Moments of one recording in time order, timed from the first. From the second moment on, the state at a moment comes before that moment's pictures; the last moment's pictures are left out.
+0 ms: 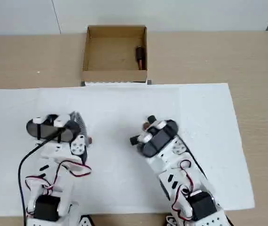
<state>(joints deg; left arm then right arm) 3.5 -103.6 86.5 45.7 3.3 -25.8 -102.9 87.0 51.1 10.5</state>
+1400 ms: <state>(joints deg) 0.3 -103.6 96.5 50.4 1.8 -21.4 6.2 -0.8 33.2 10.9</state>
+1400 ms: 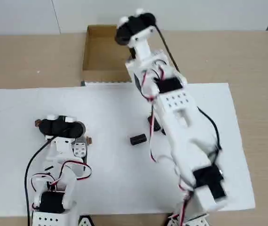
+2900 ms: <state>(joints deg) 0.2 -103.6 96.5 50.9 1.8 -21.6 38.9 -41.8 51.6 25.2</state>
